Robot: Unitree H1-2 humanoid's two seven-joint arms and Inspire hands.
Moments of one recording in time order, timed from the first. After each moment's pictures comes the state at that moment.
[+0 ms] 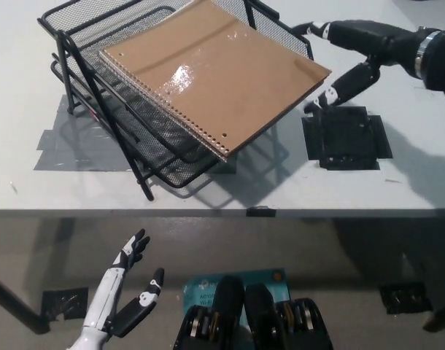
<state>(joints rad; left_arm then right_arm) 0.00 0.15 -0.06 0.13 0.22 -0.31 -0.03 -1.14 -0.65 0.69 0.25 -0.16 0.24 0.58</state>
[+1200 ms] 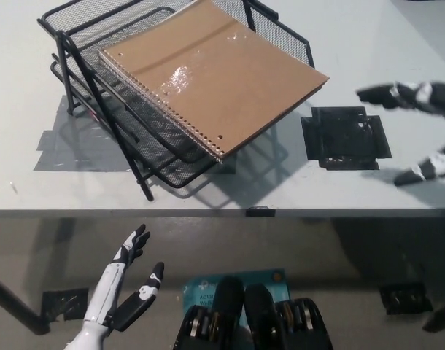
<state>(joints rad) -0.02 0.15 -0.06 0.14 0.22 -0.29 -0.03 -0.67 -0.92 0.30 -0.20 0.38 0.33 0.66</state>
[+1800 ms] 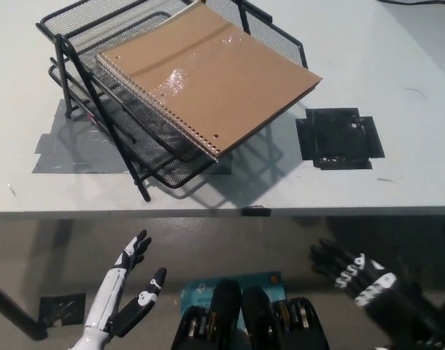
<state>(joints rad) 0.01 0.15 -0.07 0.12 0.22 -0.30 -0.03 0.11 -0.23 0.09 -0.52 0.45 0.21 0.47</state>
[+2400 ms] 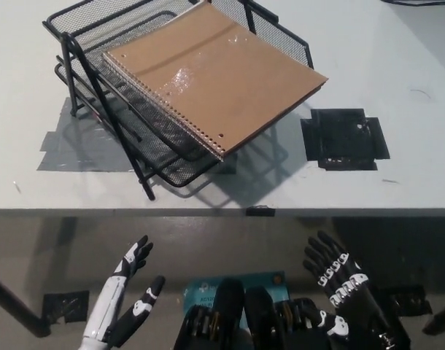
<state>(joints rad) 0.05 0.16 -0.09 0.07 0.20 -0.32 -0.03 0.15 -0.02 0.07 -0.28 0.31 0.10 0.34</state>
